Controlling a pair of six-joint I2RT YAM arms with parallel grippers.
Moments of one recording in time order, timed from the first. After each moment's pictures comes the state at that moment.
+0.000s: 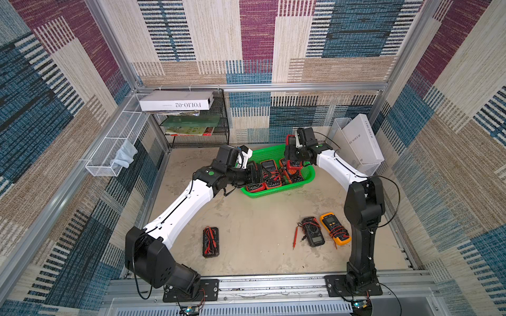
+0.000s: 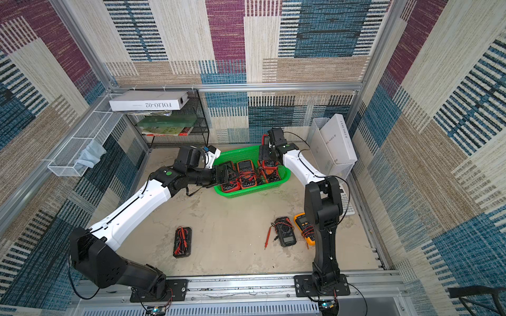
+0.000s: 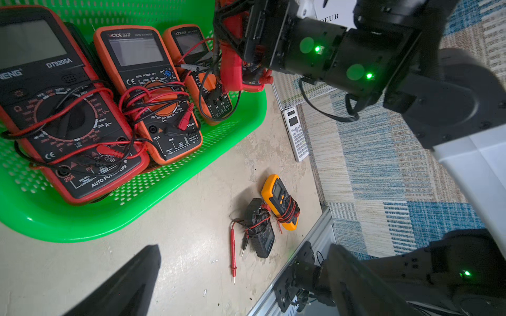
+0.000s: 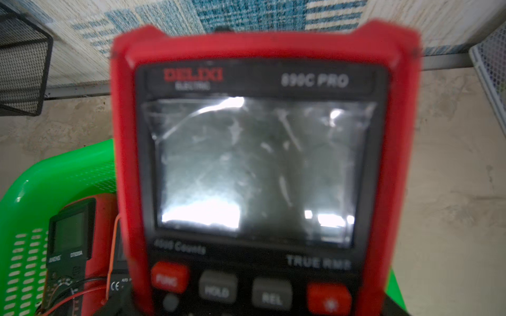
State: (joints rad) left arm -0.47 1.49 1.38 -0.58 0.52 -0.58; right arm 0.36 2.08 1.82 -0.54 0.05 0.29
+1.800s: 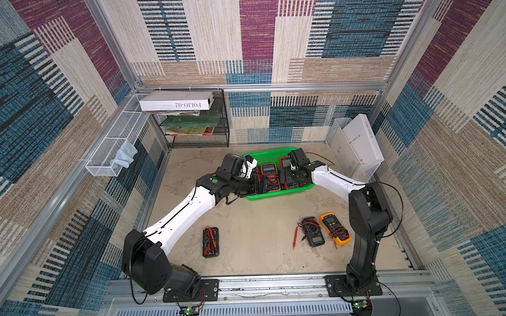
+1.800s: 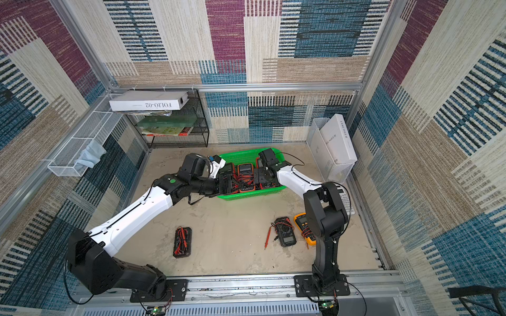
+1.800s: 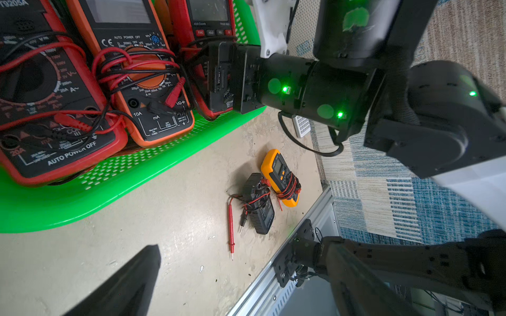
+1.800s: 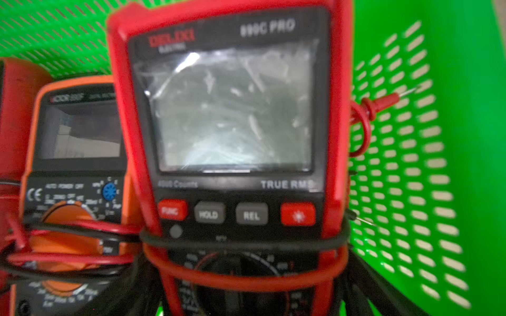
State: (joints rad) left arm -0.53 1.44 1.26 -0.57 0.52 -0.60; right arm 0.47 1.91 1.46 -0.52 0.14 0.34
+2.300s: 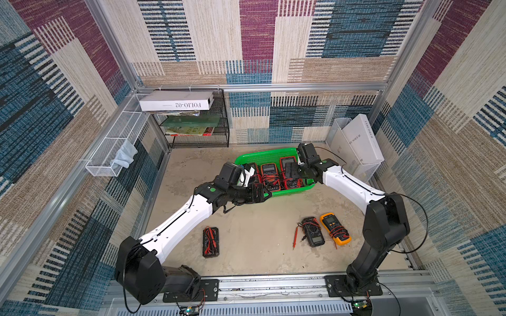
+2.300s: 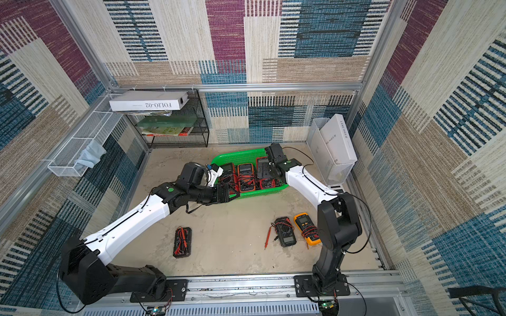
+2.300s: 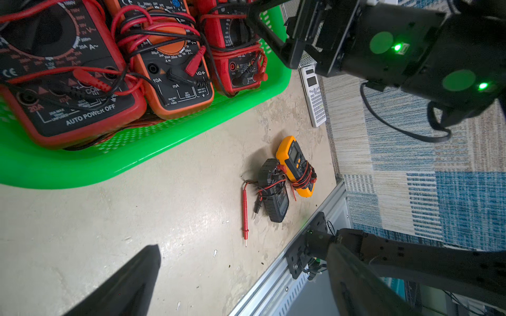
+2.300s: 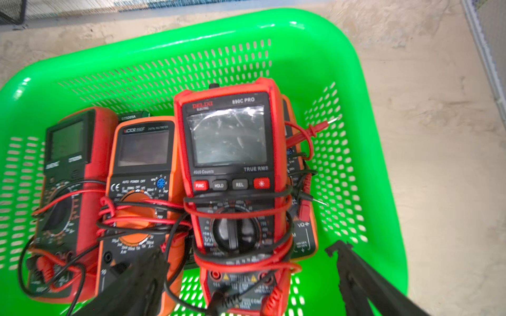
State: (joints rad) left arm -0.55 1.36 1.13 -0.54 0.47 -0.59; right arm 0.45 1.73 1.41 -0.54 0.14 0.35
